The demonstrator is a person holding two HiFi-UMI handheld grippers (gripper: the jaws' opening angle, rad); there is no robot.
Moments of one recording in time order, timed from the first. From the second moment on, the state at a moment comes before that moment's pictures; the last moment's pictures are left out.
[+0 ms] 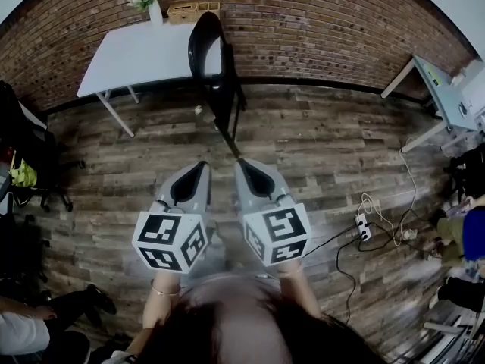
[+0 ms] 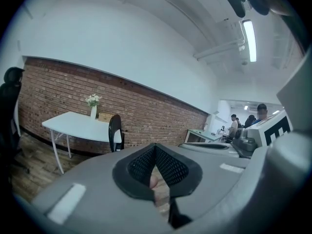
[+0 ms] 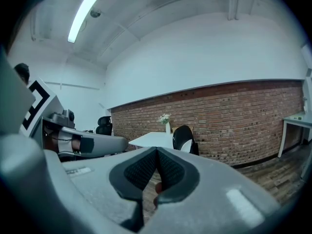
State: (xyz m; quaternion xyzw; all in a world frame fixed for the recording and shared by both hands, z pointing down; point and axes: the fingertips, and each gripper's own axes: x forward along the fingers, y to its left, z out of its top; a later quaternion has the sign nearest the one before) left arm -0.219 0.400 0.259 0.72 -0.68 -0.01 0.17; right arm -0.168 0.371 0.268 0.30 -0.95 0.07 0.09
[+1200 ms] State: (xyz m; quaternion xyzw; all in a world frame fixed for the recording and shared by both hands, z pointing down) left arm -0.382 0.257 0.284 0.73 -0.65 0.00 0.21; right arm -0.307 0.224 0.282 0.34 -0.93 0.11 0.08
